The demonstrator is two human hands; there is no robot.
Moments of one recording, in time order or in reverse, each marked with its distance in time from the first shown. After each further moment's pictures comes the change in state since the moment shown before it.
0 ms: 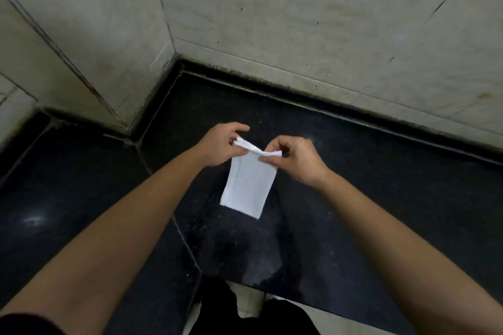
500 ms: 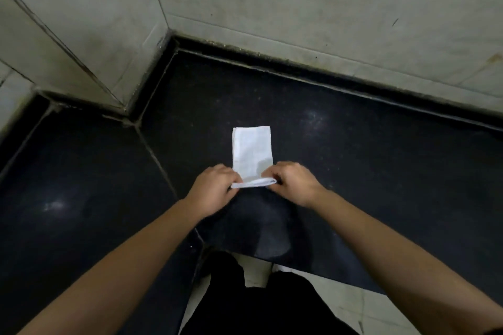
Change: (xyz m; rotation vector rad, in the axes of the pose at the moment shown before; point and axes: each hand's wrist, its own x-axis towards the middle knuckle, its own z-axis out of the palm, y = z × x) left_hand -0.089 -0.065 0.080 0.581 0.065 0.233; right_hand -0.057 0.056 0.051 -0.369 -0.239 -0.099
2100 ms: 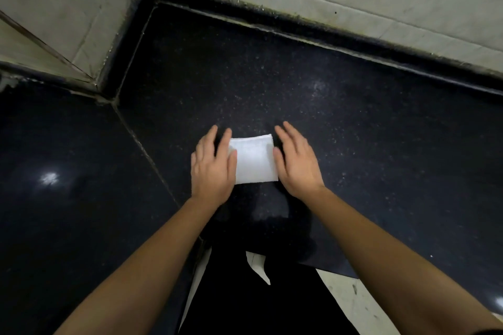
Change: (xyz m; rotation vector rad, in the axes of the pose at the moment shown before) left_hand 0.018 -0.009 0.062 0.032 0.336 -0.347; right_hand 0.023 0.025 0.064 0.049 0.415 0.136
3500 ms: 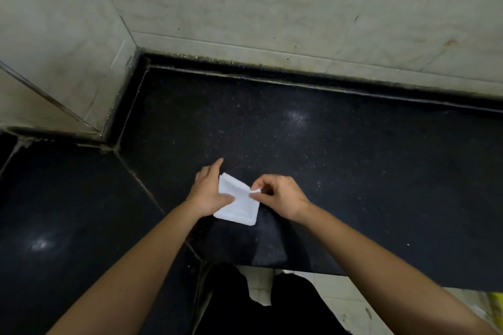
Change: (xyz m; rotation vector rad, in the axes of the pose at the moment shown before) left_hand 0.021 0.022 -0.061 -0.204 -0.660 -0.187; right_hand -0.031 -0.031 -0.045 0.338 -0.304 0.202
